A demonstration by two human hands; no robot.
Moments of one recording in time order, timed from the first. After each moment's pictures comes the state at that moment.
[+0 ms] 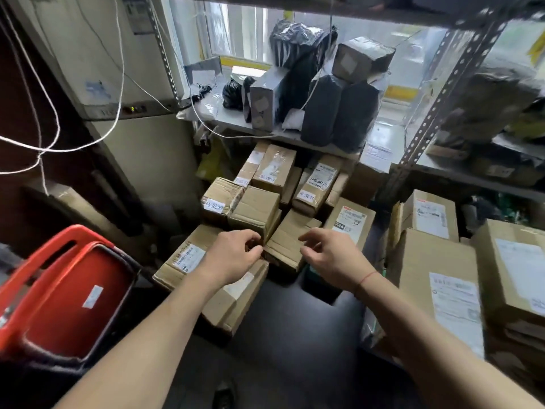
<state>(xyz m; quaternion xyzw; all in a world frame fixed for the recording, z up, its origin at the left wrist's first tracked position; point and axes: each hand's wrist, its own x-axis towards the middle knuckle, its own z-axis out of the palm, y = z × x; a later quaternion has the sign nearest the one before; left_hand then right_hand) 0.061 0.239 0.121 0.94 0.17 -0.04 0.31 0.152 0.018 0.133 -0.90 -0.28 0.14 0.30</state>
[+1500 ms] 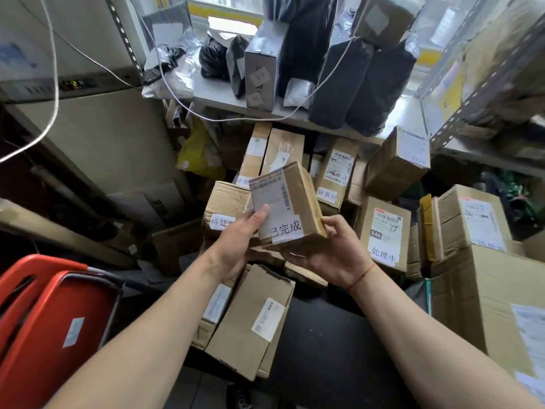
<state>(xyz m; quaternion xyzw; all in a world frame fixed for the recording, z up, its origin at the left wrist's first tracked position) 0.171 0.359 0.074 0.56 0.18 -0.14 0.79 0.235 0.141 0.054 -0.41 0.12 0.43 0.80</state>
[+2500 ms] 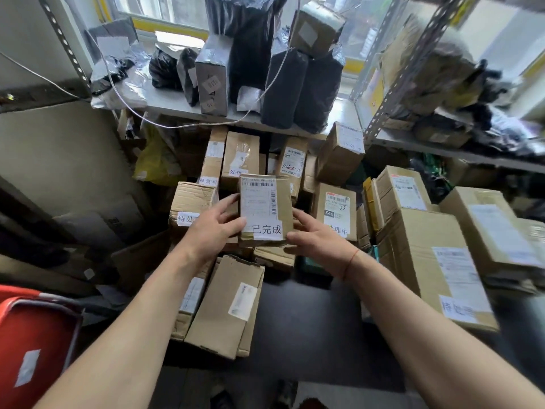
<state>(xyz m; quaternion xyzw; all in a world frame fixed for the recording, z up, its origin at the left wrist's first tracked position) 0.140 0.351 0.104 0.72 0.11 -0.13 0.67 0.176 0.100 0.104 -0.75 -0.04 0.31 0.59</state>
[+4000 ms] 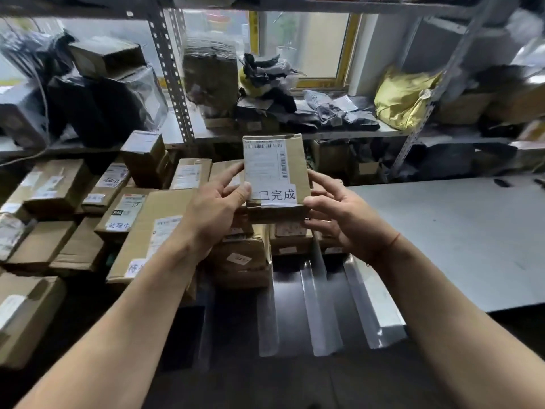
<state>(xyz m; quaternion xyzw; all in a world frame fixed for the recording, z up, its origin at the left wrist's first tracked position) 0.088 -0.267 0.225 0.75 -0.03 -0.05 0.66 0.083 -0.519 0.207 -0.67 -0.05 0.12 0.73</state>
